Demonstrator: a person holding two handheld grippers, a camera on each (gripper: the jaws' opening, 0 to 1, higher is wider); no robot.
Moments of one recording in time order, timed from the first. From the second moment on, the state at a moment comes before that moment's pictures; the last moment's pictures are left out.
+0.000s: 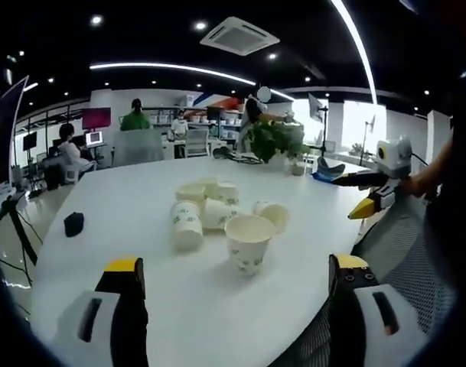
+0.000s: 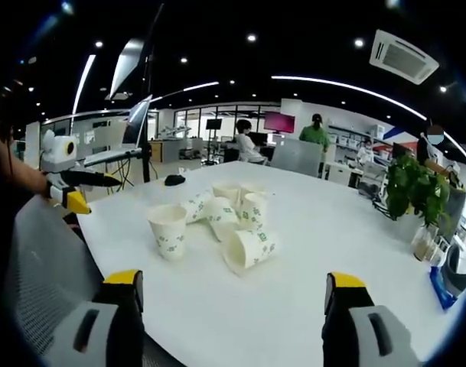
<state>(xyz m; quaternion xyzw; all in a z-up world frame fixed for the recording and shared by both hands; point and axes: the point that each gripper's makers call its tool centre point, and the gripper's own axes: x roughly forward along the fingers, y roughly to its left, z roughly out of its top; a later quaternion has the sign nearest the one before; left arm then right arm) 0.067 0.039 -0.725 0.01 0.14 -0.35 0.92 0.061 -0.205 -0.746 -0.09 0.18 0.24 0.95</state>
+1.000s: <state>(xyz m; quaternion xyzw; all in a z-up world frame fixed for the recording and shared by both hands) 0.067 0.040 -0.727 0.01 0.14 -0.36 0.92 0.074 -0.212 -0.740 -0.10 0.21 0.24 0.94</state>
